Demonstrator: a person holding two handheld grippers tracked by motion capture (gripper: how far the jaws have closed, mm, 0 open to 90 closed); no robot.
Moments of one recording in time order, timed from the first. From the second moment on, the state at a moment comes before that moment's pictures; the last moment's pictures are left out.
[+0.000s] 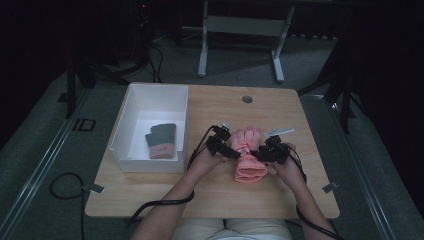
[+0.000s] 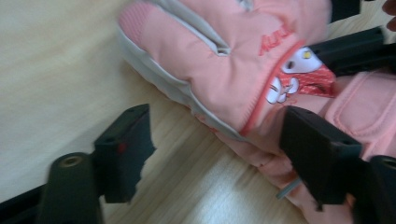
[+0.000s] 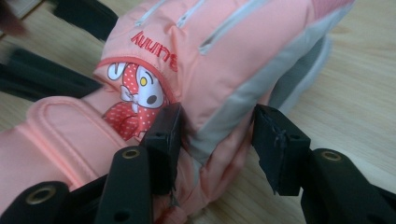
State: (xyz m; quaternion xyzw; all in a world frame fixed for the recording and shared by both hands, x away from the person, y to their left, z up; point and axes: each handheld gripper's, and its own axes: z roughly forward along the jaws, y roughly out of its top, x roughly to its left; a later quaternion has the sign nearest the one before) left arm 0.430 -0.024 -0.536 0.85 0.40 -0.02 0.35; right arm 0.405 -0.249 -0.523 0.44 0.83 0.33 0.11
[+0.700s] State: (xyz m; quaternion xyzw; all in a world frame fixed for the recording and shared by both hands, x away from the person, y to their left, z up) left arm 0.432 -0.030 -0.506 0.85 0.38 -0.06 0.35; right arm 0.402 -0.251 -0.507 0.44 0.81 0.37 0.09
